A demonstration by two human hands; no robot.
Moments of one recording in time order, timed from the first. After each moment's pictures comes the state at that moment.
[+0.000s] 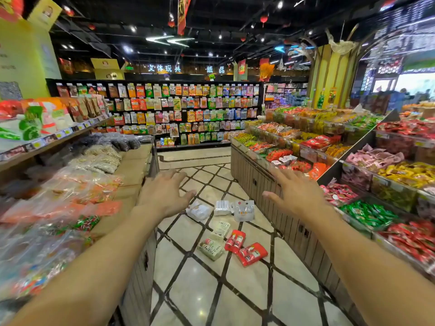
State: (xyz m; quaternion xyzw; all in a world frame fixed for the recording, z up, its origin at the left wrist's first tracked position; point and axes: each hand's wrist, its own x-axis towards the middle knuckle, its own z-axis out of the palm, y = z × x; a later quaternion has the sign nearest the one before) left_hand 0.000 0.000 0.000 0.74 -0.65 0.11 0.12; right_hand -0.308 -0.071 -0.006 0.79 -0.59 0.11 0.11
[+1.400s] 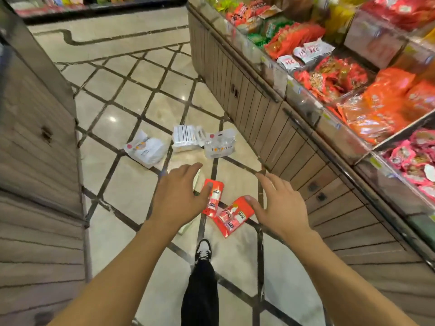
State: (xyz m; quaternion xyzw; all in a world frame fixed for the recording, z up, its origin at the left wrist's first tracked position) left_hand 0.011 -0.833 -0.350 0.68 -0.70 -0.17 0.16; right_hand -0.228 -0.829 -0.371 0.73 -0.68 0.00 -0.11
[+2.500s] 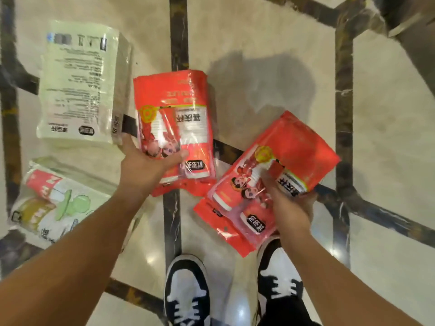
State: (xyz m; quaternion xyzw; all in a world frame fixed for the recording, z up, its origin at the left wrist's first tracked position) left_hand 0.003 -1.109 -1.163 0.81 -0.34 -0.45 0.12; right_hand -0.243 -1.013 -1.176 0.02 -0.88 0.21 -0.43
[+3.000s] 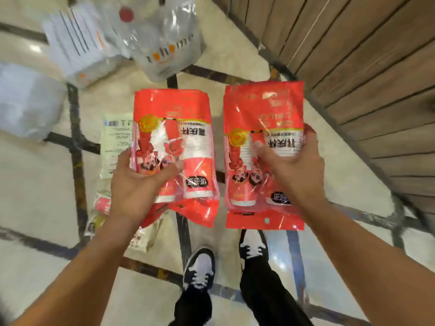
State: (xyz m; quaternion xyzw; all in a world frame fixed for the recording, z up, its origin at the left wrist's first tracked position) left_hand -0.043 -1.119 -0.879 0.75 -0.38 -0.48 0.25; right_hand -0.307 -1.082 -0.879 0.29 -0.83 0.31 -0.36
